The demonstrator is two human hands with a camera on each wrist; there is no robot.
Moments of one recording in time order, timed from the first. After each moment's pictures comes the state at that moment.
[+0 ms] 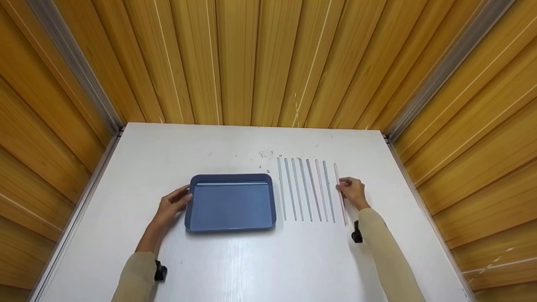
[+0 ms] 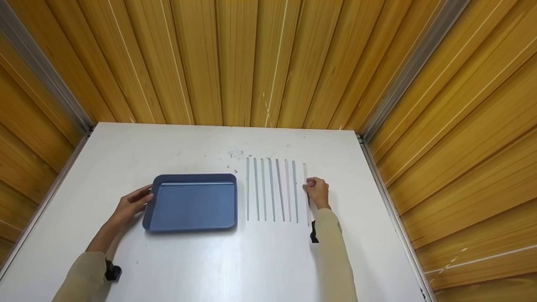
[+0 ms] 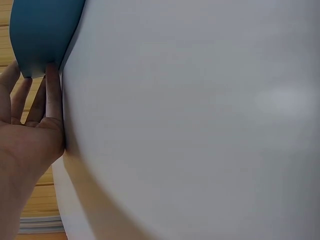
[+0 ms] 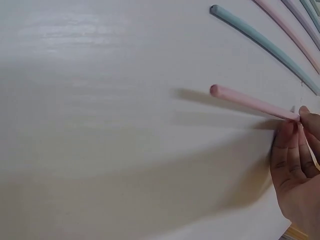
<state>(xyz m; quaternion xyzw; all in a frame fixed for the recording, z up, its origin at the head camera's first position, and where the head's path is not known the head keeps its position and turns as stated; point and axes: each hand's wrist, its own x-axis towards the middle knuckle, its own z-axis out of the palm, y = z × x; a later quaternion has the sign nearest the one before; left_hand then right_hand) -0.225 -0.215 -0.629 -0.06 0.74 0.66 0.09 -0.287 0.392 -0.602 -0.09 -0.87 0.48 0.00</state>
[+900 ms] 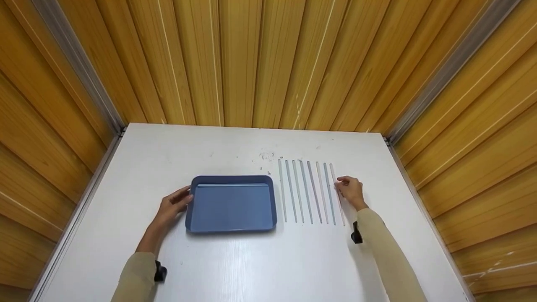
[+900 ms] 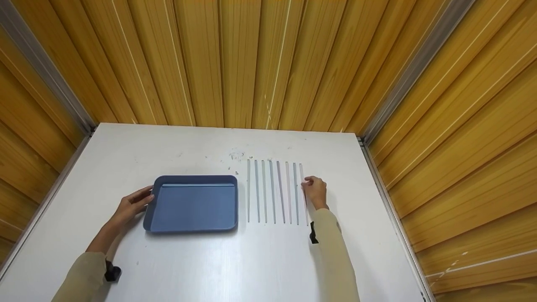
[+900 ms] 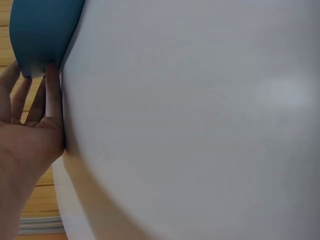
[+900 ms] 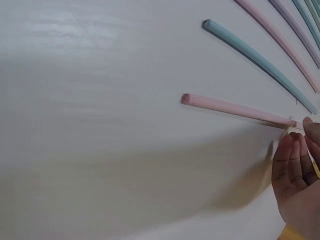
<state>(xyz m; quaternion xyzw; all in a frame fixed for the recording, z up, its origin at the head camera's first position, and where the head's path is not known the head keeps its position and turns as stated) -0.227 -0.214 -0.628 -0.07 0.75 0.65 0.09 -0.297 0.377 -0.596 -0.07 -0.90 0.42 0.06</state>
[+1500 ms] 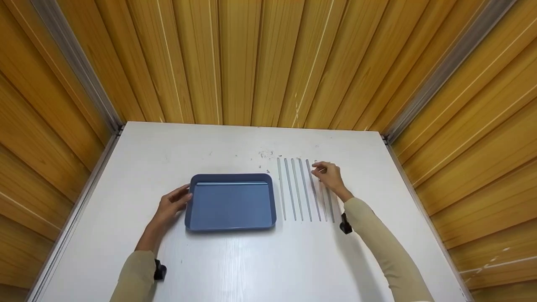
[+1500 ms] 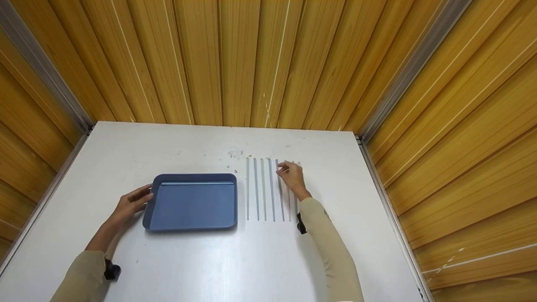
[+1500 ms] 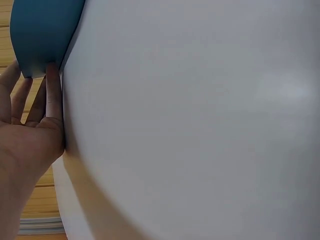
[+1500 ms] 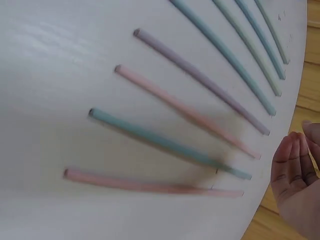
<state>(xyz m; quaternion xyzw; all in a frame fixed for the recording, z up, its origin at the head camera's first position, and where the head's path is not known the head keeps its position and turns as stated) -0.226 -0.216 -0.628 -0.06 0.74 0.66 0.09 -0.309 0.310 -0.558 0.08 -0.89 0.44 0.06</state>
